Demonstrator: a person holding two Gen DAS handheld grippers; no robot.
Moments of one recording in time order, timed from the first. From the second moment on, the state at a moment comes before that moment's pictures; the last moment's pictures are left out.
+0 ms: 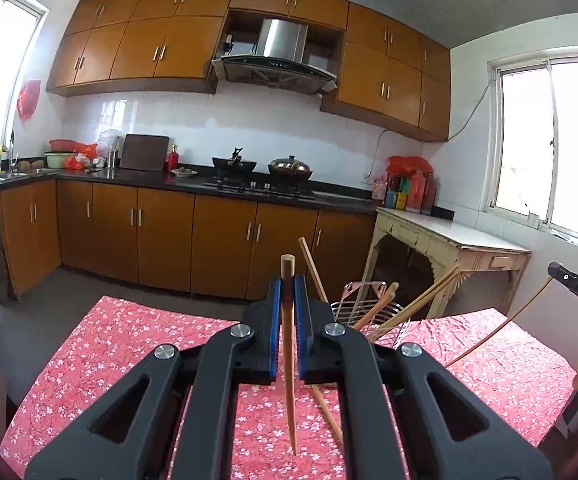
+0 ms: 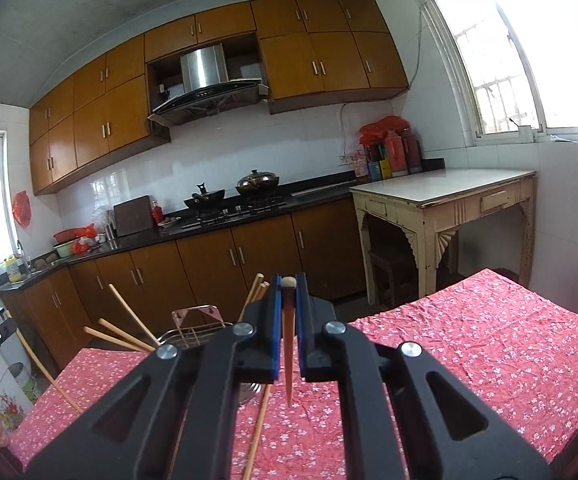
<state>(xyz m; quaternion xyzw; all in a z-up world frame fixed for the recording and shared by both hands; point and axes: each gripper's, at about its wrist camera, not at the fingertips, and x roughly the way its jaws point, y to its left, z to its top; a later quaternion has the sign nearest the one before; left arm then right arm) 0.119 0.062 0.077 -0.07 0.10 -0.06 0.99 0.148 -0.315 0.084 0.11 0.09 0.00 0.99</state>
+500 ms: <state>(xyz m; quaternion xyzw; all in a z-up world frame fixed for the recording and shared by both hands) 0.140 0.046 0.163 -0.08 -0.01 -0.02 1.00 0.155 -0.282 0.138 0.12 0.04 0.06 0.99</state>
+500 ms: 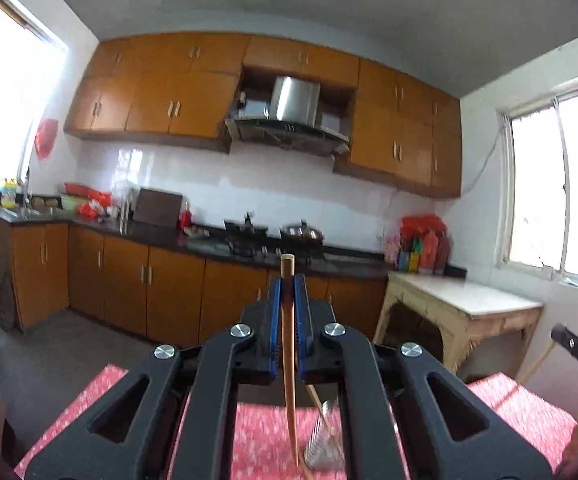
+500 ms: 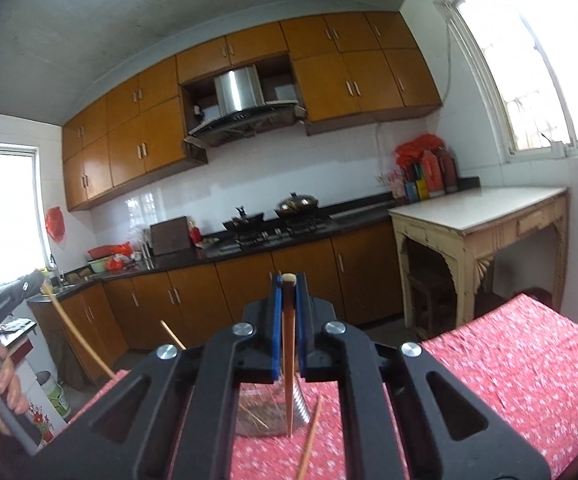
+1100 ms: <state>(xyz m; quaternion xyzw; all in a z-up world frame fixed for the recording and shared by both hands) 0.206 0.010 0.185 -0.11 -0.05 -0.02 0.99 0.271 -0.246 0.174 0.11 0.02 0.06 0.99</state>
